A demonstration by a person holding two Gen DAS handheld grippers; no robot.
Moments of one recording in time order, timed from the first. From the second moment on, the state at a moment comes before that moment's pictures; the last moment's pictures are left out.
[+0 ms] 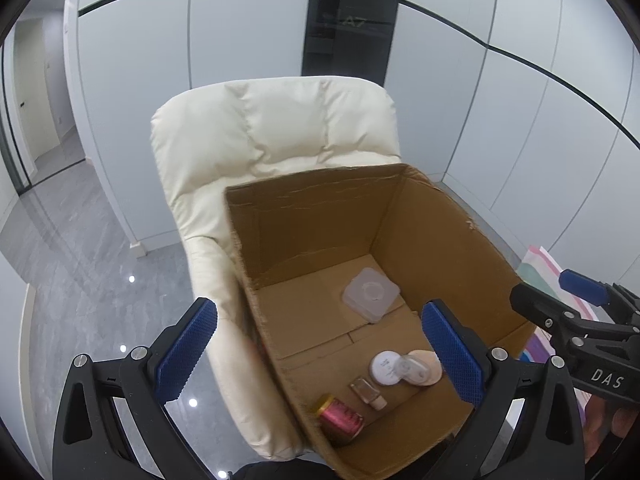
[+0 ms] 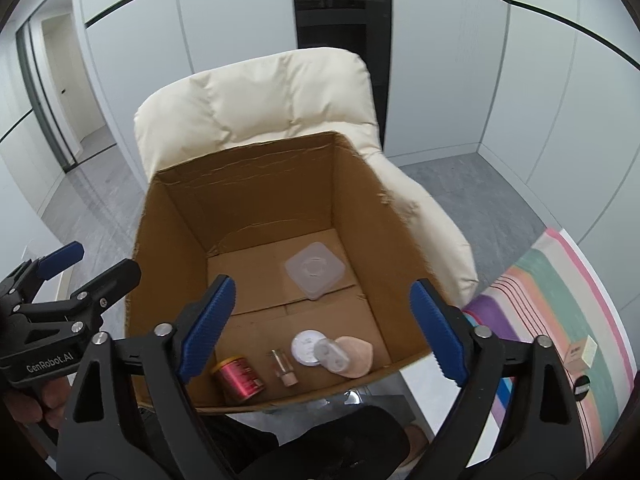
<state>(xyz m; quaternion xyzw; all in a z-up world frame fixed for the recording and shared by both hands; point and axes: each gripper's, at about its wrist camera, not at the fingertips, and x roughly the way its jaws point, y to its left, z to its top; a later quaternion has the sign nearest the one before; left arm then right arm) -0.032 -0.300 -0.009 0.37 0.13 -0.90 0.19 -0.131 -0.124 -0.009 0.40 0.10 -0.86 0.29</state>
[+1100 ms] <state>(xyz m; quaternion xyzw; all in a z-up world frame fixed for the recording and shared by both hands) -0.096 -0.164 -0.005 0.37 0.08 -0.92 0.10 -0.147 0.044 -0.011 0.41 0.06 -0.90 0.15</state>
